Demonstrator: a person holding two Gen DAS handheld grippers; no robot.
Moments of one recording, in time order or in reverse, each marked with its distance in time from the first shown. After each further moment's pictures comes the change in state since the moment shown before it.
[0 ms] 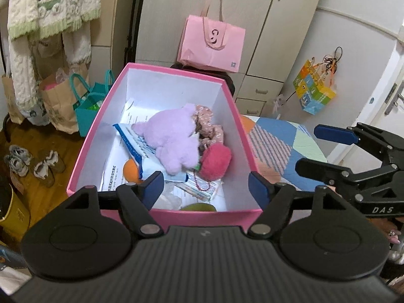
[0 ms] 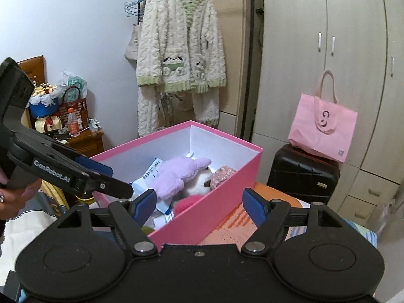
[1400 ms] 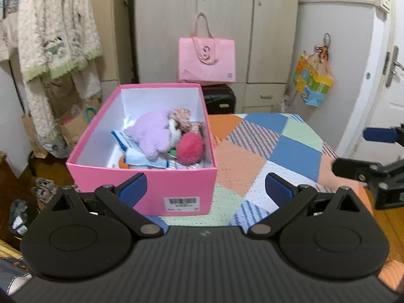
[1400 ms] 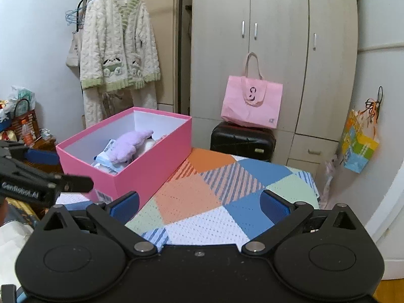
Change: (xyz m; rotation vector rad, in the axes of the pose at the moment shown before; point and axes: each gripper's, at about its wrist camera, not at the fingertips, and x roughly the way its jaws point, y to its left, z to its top) left arm -0.048 -0.088 -0.061 0.154 -0.122 0.149; right arm -0.103 0.001 -0.062 0.164 0.021 -0.274
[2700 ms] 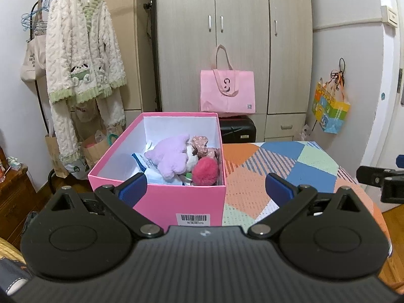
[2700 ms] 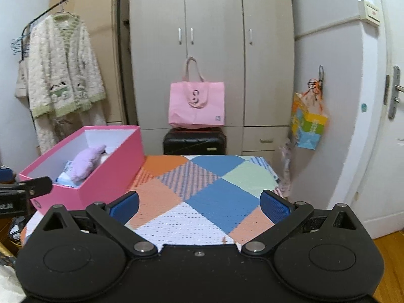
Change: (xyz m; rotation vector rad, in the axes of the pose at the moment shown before) left arm -0.020 -0.017 -0.015 -0.012 -0.175 0.115; right arm -0.021 -0.005 -0.027 0.193 -0.057 -0.257
